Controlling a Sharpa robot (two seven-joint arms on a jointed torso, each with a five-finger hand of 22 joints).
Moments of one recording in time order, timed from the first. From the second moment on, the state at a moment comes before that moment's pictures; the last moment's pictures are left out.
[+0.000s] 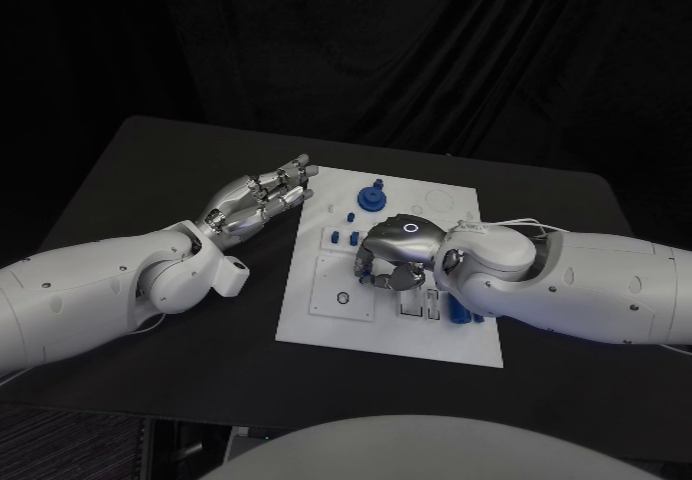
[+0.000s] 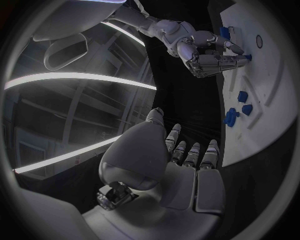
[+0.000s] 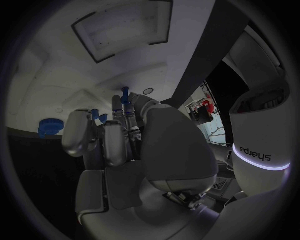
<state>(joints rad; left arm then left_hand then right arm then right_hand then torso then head) 1.21 -0.87 -0.21 1.43 -0.27 0.08 0.67 1.47 0.18 -0.21 0.27 0.50 0.45 0.06 0.07 0.05 0.02 0.02 0.01 0.01 0.00 0.14 0.00 0.00 0.16 0.02 0.27 0.02 0.08 1.24 -0.73 -0.25 1.63 -1.72 -0.30 0.01 1.48 -0.14 0.44 0.09 0.24 1.08 0.13 0.11 0.23 1.18 0.06 0.20 0.14 1.46 -0.02 1.37 1.18 0.06 1.42 0.09 1.20 1.31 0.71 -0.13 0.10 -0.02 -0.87</state>
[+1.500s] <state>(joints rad) 1.21 -0.86 -0.21 1.43 -0.27 0.09 0.67 1.47 0.19 -0.20 0.26 0.50 0.45 0.06 0.07 0.05 0.02 0.03 0.01 0.01 0.00 0.14 0.00 0.00 0.16 0.02 0.27 0.02 0.08 1.23 -0.73 -0.25 1.63 -1.72 -0.27 0.01 1.37 -0.17 0.36 0.13 0.24 0.88 0.05 0.06 0.19 0.95 0.10 0.15 0.13 1.42 -0.01 1.34 1.12 0.08 1.37 0.10 1.08 1.31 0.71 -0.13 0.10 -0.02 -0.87</state>
